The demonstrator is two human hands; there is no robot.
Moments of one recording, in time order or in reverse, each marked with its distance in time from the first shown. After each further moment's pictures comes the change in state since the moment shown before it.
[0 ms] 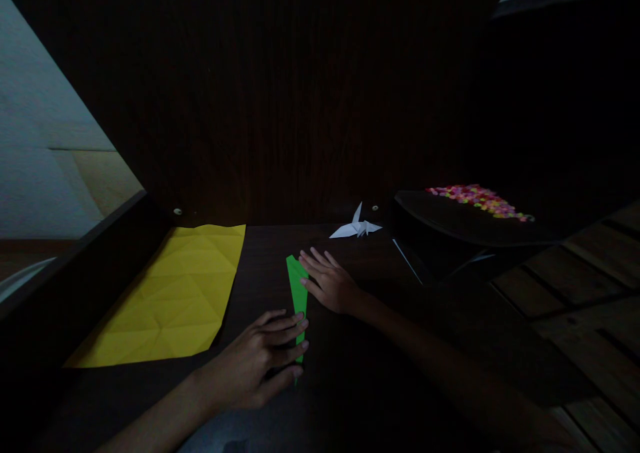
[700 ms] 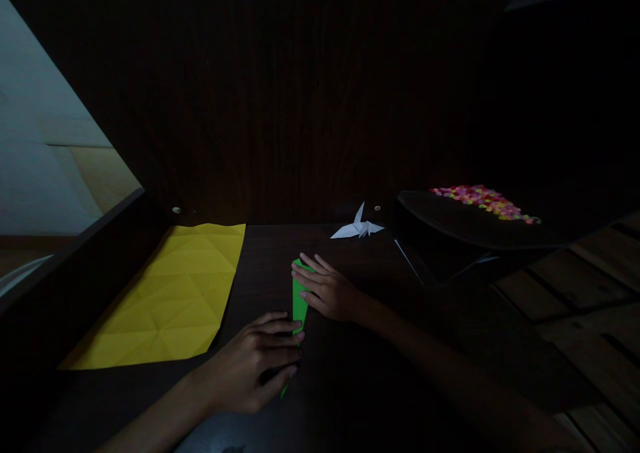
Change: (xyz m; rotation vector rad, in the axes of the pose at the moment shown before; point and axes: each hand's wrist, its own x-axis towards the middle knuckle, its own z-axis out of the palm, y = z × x) left_hand 0.002 0.002 -0.005 -0.122 0.096 -0.038; right_hand -0.006 -0.004 -0.008 0.034 0.005 -0.257
